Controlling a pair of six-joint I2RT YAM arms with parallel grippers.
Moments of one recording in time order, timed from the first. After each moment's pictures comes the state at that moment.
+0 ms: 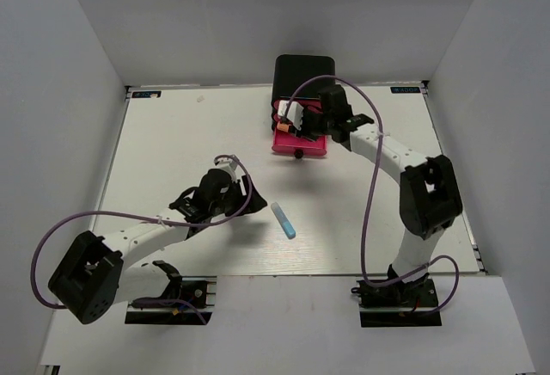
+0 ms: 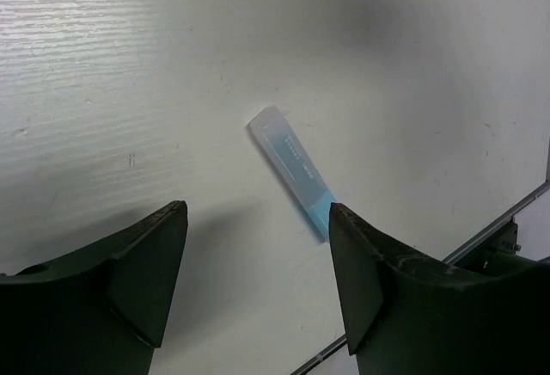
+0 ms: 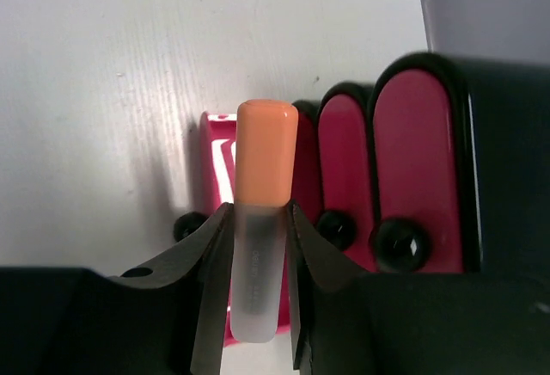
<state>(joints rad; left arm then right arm) -0.65 1.17 0.49 0.03 0.09 -0.76 0.49 1.75 1.35 -0.21 -0.47 -0.86</state>
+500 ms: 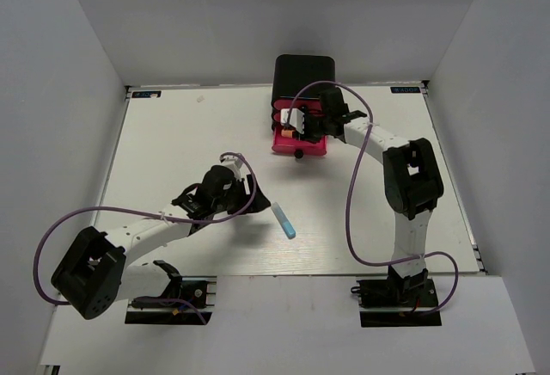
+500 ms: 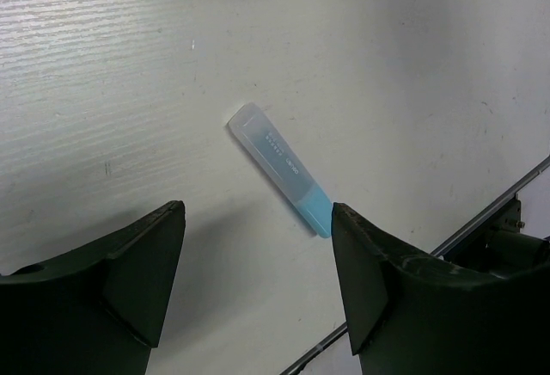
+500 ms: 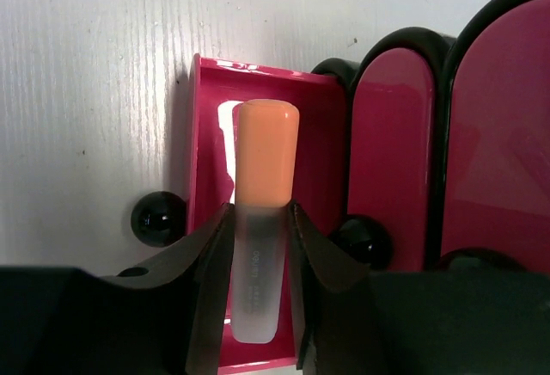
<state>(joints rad) -0.66 1.21 0.55 0.02 0.14 -0.70 0.42 2.01 1.50 -0.28 -0.58 -1.11</state>
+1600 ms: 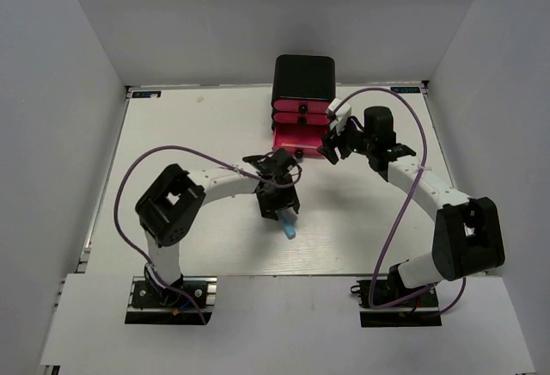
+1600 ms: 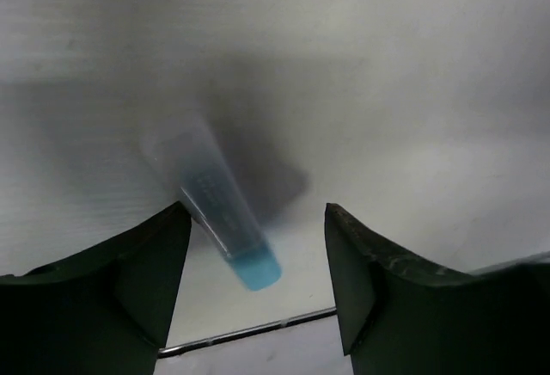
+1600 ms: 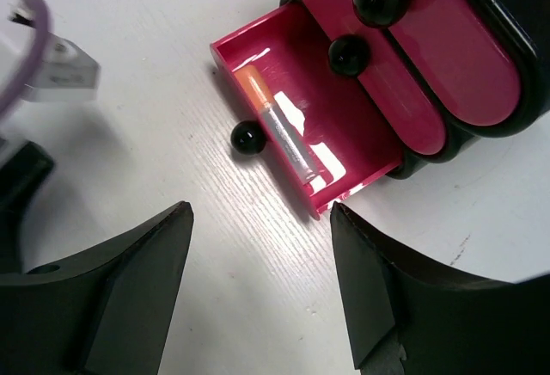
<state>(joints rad) -0.82 1.83 1.15 -0.52 0.10 -1.02 0.31 1.45 0.97 -0.01 -0.52 -0.42</state>
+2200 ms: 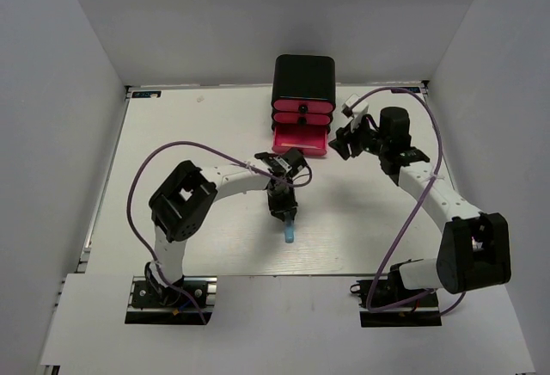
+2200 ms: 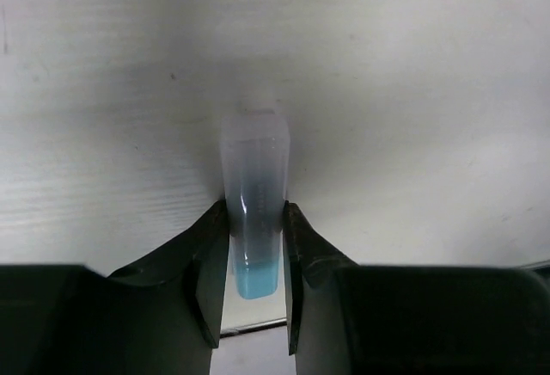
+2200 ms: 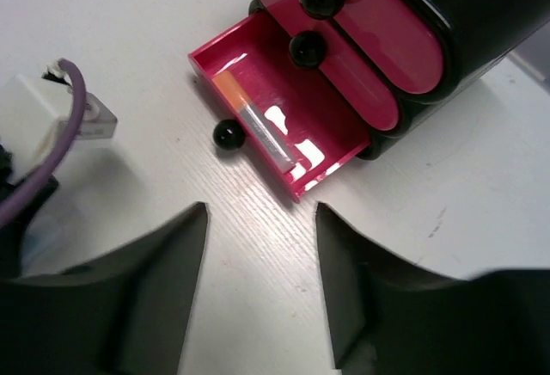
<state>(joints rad) -0.86 1.97 1.36 -0.73 0.09 -0.95 0.24 1.35 0.92 0.01 -0.55 -0.34</state>
